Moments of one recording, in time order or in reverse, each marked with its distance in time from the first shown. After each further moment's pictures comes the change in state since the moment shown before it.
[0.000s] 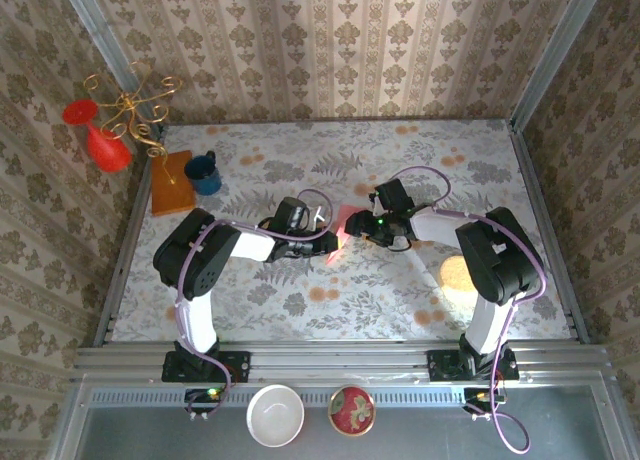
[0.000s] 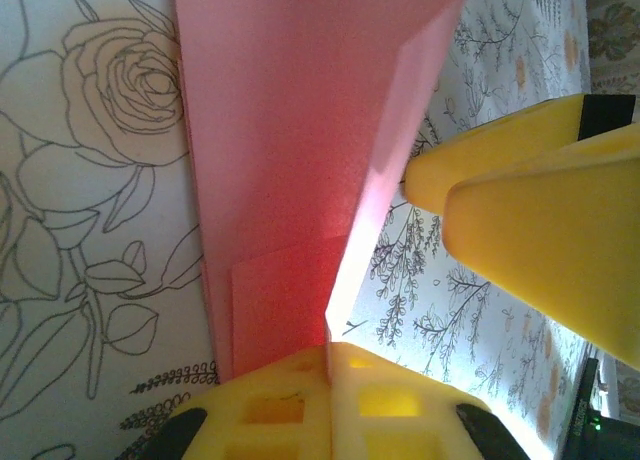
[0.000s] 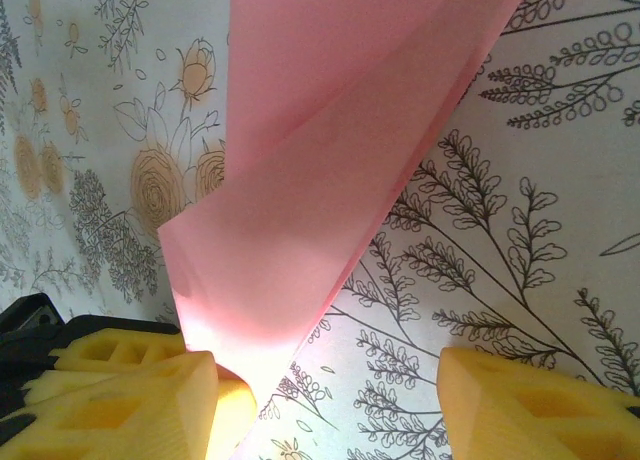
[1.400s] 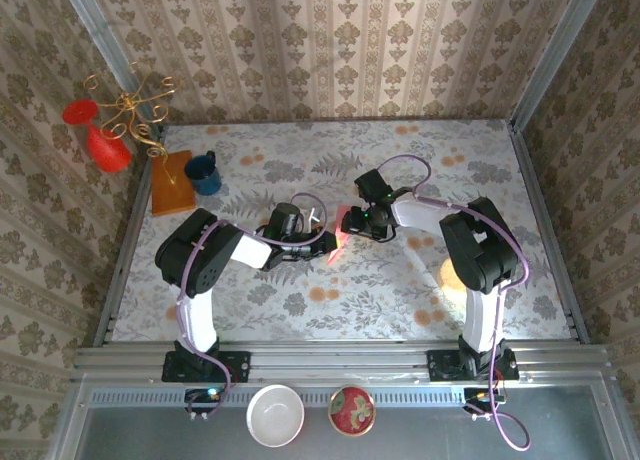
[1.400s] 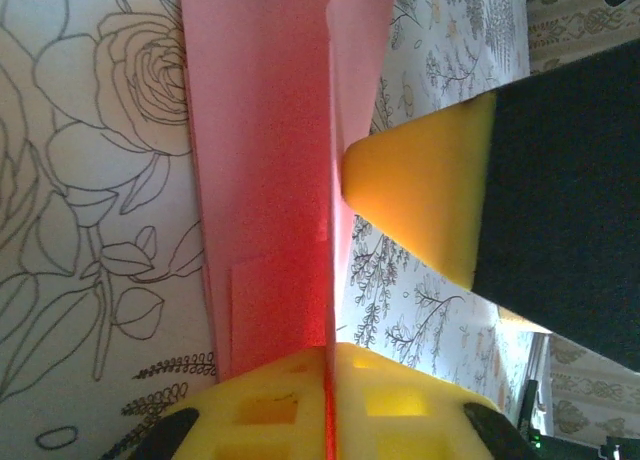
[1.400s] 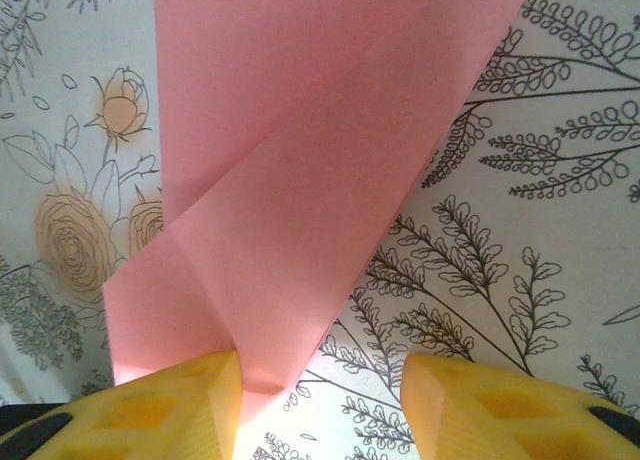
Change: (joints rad) left arm 0.013 0.023 -0.086 0.230 0.034 -0.155; right arm 0.070 0.137 0.245 -0.277 0.198 -0.025
